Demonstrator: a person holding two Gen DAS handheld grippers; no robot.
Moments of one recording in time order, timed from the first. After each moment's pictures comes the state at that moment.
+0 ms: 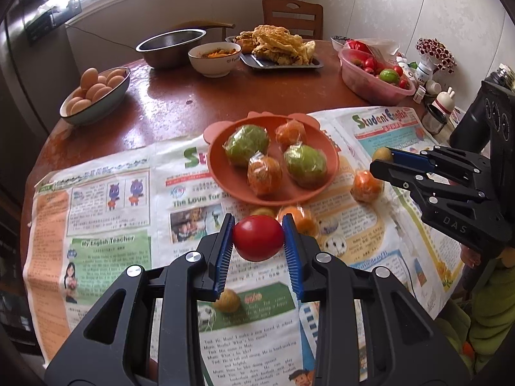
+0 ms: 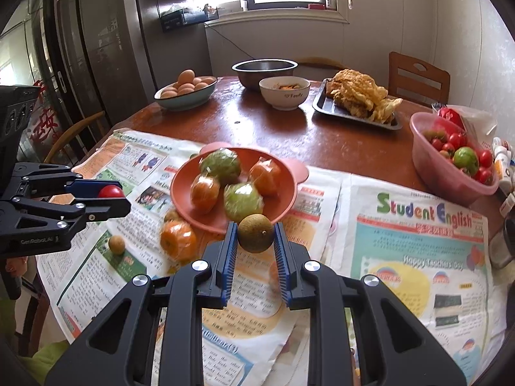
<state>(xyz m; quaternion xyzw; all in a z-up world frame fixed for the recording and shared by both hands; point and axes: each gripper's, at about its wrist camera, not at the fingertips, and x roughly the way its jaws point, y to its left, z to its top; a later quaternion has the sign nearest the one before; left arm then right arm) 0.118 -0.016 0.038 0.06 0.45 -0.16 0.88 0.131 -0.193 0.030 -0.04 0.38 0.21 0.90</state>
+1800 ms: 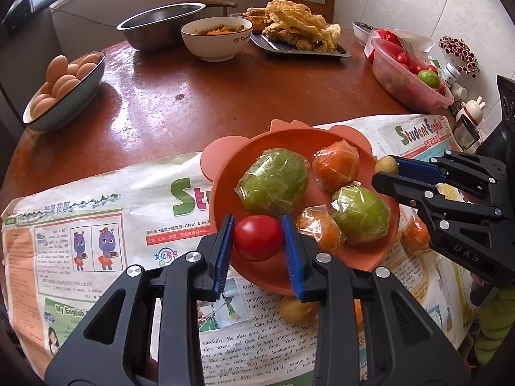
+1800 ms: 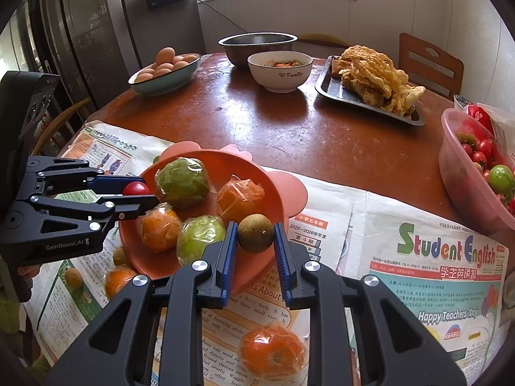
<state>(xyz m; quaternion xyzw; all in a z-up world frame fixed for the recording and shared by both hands) 0.216 -0.022 -0.010 0.05 0.49 -0.17 0.85 0.216 -0.175 -0.002 -0.05 0.43 0.20 0.88</state>
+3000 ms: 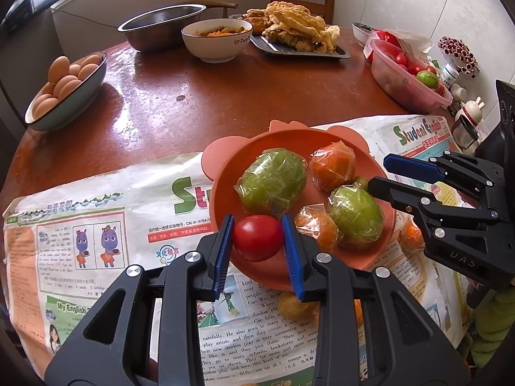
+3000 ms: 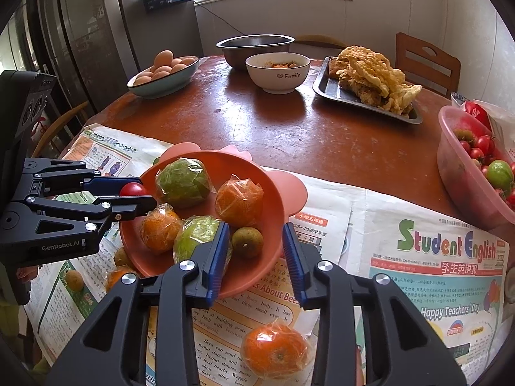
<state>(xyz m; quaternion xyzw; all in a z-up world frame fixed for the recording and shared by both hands) 0.213 -0.022 -0.005 0.05 0.49 -0.16 0.85 0.213 -0.177 -0.003 -0.05 0.43 0.20 0.88</state>
